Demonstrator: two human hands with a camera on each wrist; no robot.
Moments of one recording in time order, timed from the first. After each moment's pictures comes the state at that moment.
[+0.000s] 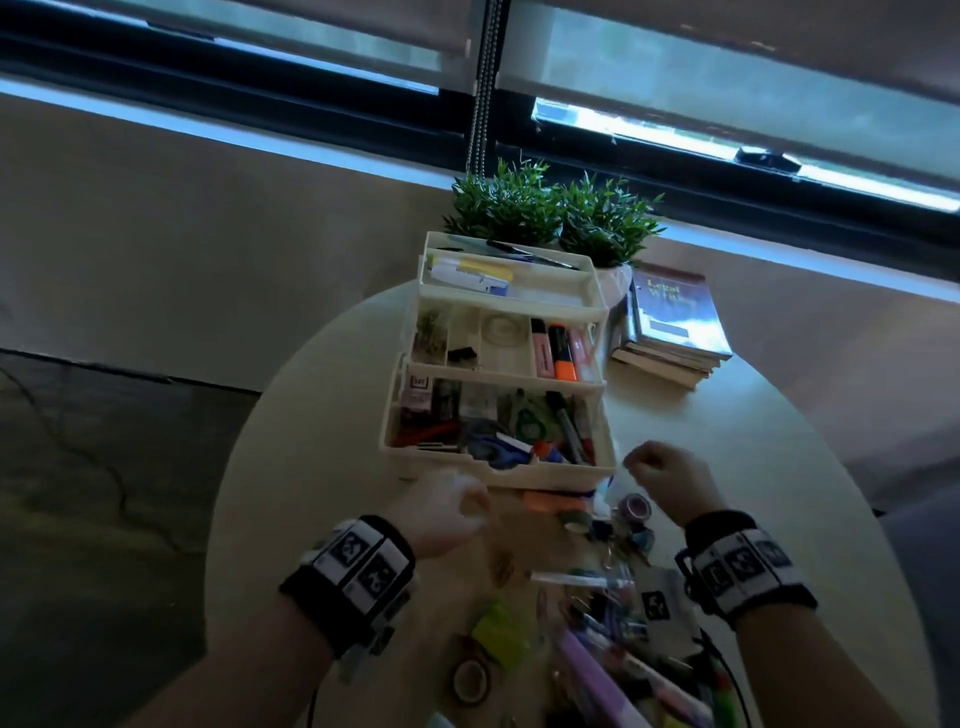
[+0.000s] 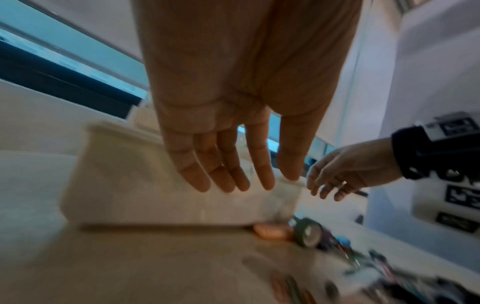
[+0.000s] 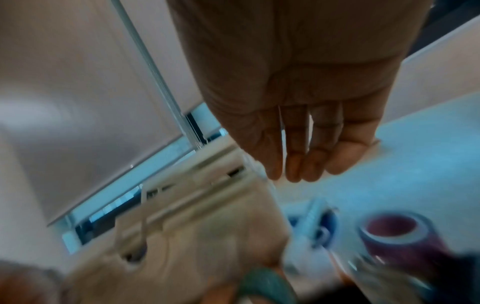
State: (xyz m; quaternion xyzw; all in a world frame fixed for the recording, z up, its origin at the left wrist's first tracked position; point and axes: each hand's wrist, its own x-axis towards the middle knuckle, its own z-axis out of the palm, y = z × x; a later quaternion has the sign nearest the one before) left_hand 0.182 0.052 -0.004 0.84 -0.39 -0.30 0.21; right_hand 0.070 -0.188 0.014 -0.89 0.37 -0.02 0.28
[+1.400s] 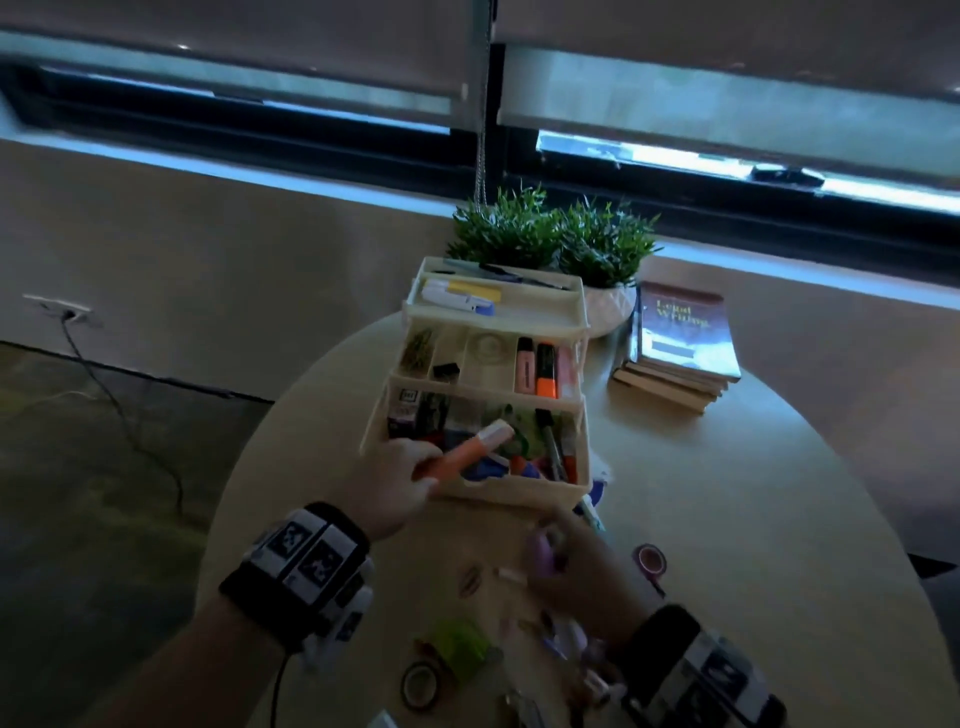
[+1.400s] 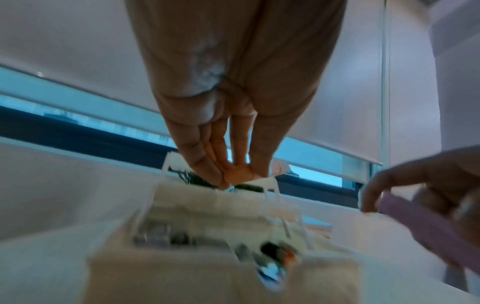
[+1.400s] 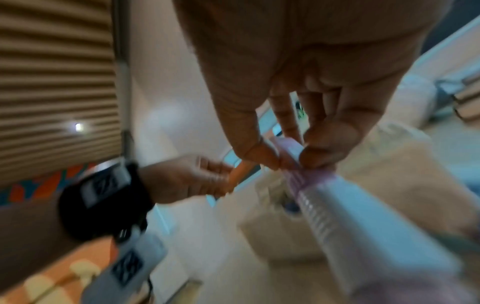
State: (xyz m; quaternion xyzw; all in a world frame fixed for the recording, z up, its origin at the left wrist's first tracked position) left_hand 0.168 0.041 0.043 0.91 -0.28 -0.16 0.25; right_hand 0.023 -0.127 0.038 -0.92 0.15 0.10 0.35
